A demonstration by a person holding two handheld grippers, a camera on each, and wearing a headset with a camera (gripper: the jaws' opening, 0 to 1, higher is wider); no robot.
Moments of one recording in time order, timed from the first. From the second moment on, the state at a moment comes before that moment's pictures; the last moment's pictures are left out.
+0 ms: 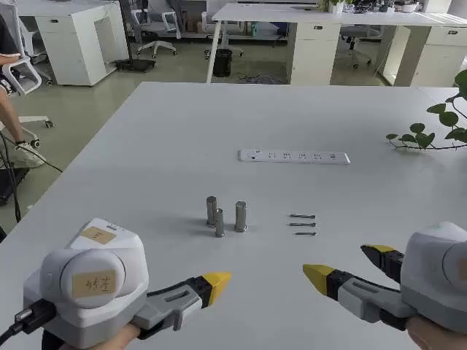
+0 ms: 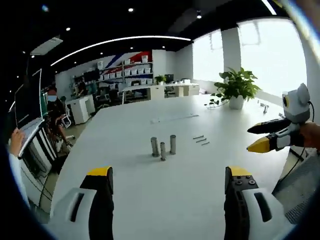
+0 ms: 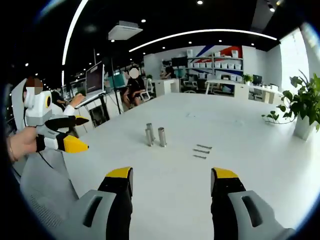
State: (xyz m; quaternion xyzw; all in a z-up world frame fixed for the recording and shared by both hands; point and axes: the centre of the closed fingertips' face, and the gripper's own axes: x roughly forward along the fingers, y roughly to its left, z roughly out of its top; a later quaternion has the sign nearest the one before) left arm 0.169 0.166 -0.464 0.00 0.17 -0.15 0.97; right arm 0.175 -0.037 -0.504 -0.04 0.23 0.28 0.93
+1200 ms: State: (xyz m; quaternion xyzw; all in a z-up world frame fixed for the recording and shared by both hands) left arm 0.167 0.167 -0.463 0.04 0.17 -0.16 0.97; right arm 0.173 -0.035 -0.499 -0.03 0.23 0.28 0.93
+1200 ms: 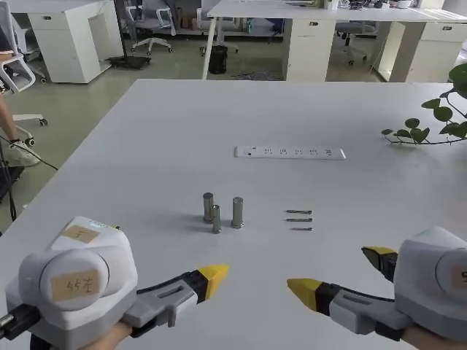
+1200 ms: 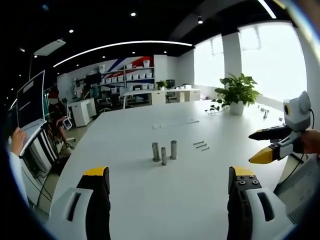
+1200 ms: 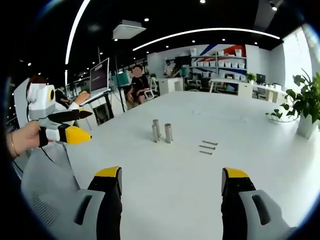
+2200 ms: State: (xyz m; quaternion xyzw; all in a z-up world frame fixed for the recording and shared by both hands) left arm 0.165 0.166 -0.463 0.05 0.18 -0.17 0.97; right arm 0.175 -0.034 -0.502 -0.05 0.23 0.29 0.93
